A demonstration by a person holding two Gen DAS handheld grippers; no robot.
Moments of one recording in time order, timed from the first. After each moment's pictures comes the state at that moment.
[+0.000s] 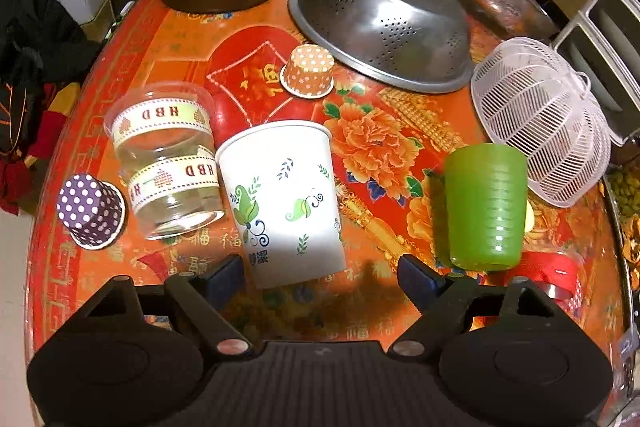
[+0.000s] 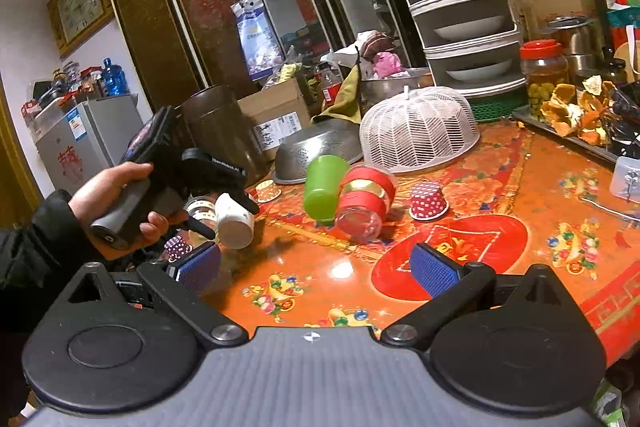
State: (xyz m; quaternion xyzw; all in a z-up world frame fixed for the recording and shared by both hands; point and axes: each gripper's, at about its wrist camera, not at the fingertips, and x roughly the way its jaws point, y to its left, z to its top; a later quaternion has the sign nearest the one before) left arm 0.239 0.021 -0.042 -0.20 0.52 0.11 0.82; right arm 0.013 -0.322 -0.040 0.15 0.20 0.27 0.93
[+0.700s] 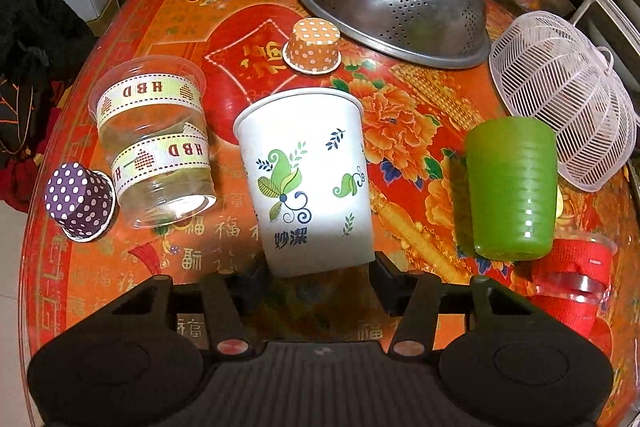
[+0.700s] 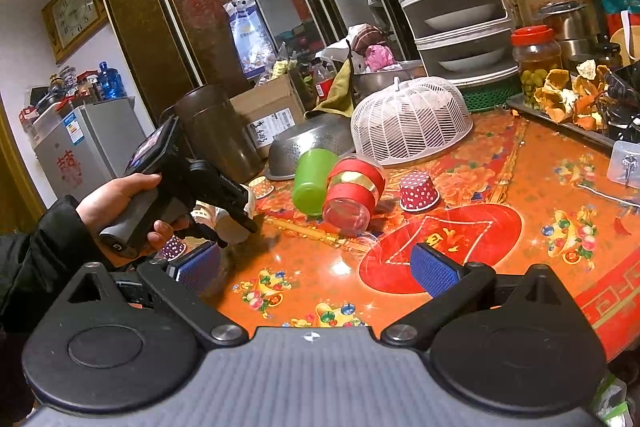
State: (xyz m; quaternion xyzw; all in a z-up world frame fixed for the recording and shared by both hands) left arm 0.248 0.014 -0.059 -0.17 0.54 0.12 0.82; right arm 0.019 -0.329 -0.051 0.16 0.21 0.27 0.93
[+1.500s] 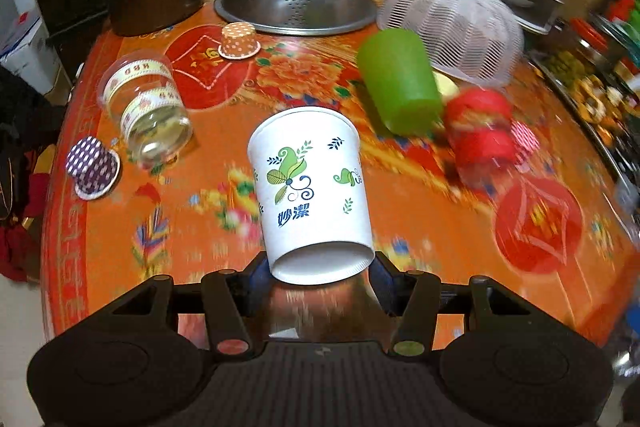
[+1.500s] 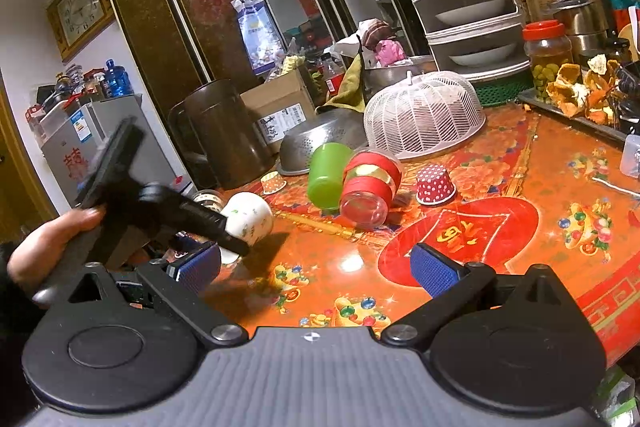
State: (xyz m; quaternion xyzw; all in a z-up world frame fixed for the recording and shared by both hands) left arm 0.130 -0.024 -0.027 -0.07 0.50 0.01 0.86; right arm 0.019 -0.318 -0.054 0.16 0.21 0.28 0.92
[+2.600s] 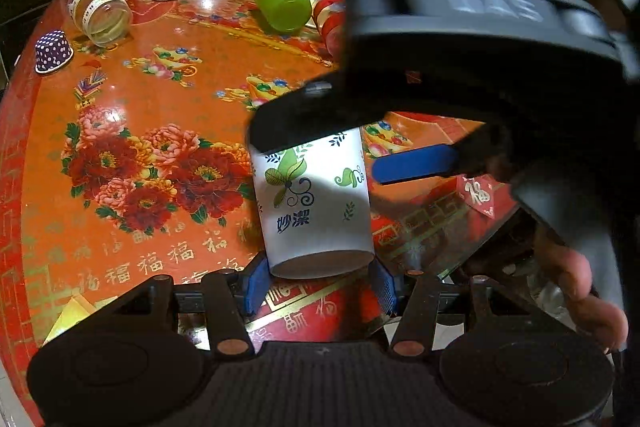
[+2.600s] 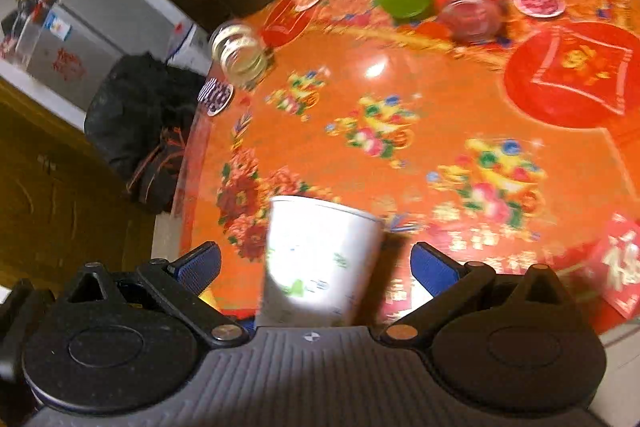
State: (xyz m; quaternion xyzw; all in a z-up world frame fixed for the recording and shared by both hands) left arm -0.022 -0.064 -0.062 -0.11 0.46 -0.11 0.87; right arm 0.062 -0.202 -0.051 0.14 0.52 0.32 0.78
